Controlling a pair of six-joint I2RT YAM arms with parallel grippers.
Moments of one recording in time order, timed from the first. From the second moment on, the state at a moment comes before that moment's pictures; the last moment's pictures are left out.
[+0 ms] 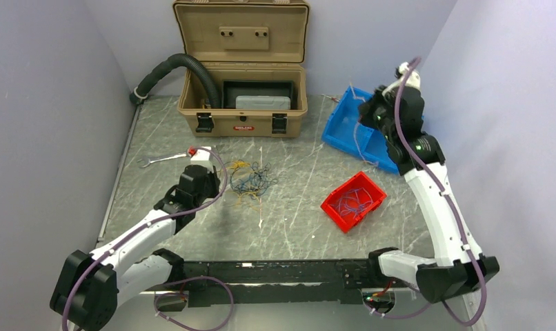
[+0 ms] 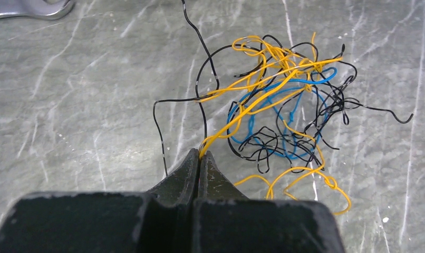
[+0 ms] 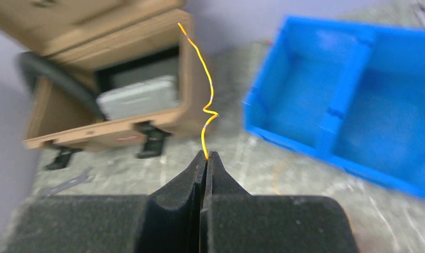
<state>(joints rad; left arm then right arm) -0.47 0.99 0.46 0.00 -0.22 -0.35 0.17 1.14 1.32 -0.50 0.12 0.46</state>
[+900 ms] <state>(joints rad) -0.47 0.98 0.44 0.05 -0.15 -0.33 0.49 1.41 1.57 -0.41 0.26 0.41</state>
